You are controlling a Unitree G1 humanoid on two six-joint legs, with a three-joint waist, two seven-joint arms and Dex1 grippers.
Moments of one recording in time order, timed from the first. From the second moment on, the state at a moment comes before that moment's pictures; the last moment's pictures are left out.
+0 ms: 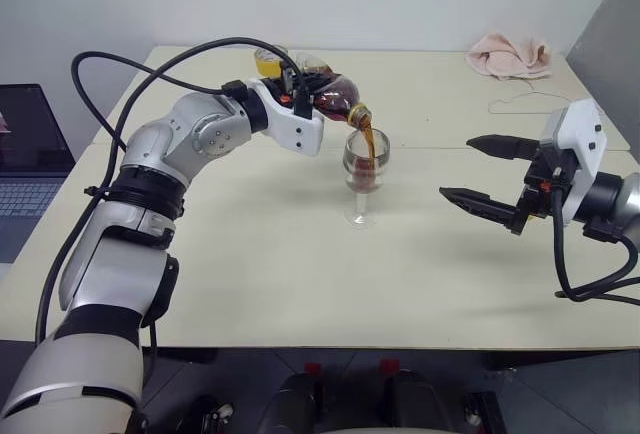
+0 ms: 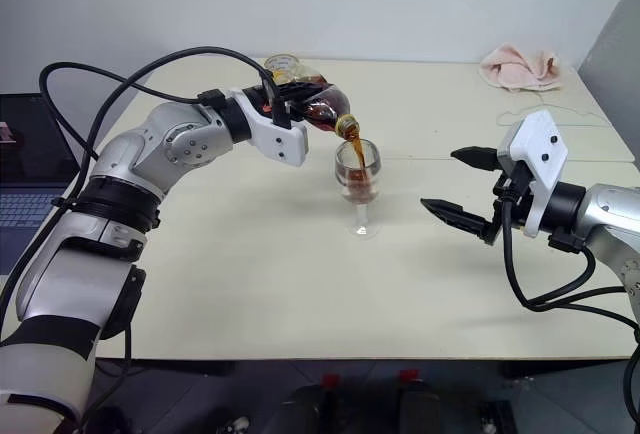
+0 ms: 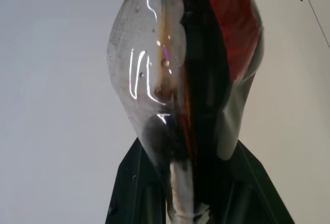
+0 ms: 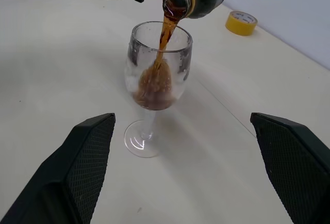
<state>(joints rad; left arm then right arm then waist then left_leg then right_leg) -1.17 0.64 -0.37 0.76 0.69 -0.75 -0.29 -0.36 -0.95 -0.25 -0.55 0.75 0.77 0.74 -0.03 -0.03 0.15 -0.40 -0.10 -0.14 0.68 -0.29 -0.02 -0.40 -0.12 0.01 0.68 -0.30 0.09</state>
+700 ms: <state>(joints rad) -1.15 0.62 -0.36 0.78 0.60 -0.72 -0.35 -0.36 -0.95 -0.25 -0.55 0.74 0.77 0.74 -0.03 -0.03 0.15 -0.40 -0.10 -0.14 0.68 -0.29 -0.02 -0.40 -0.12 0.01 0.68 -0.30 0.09</state>
